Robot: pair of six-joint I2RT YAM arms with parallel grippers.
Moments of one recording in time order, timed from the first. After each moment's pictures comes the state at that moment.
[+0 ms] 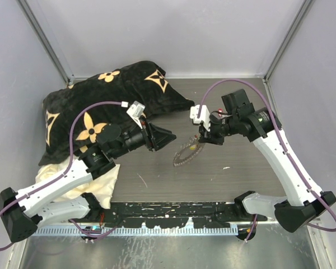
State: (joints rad) left arm -0.87 0.99 0.83 0.22 0.20 -0.62; right arm 0.47 1.19 1.44 -1.17 -0.59 -0.80
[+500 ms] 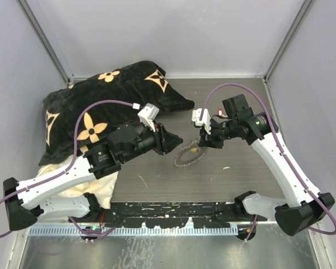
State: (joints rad) left arm -1.03 1.07 1.00 -0.02 -0.02 -0.60; right arm 0.41 1.17 1.34 -1.12 -0.68 -0.81
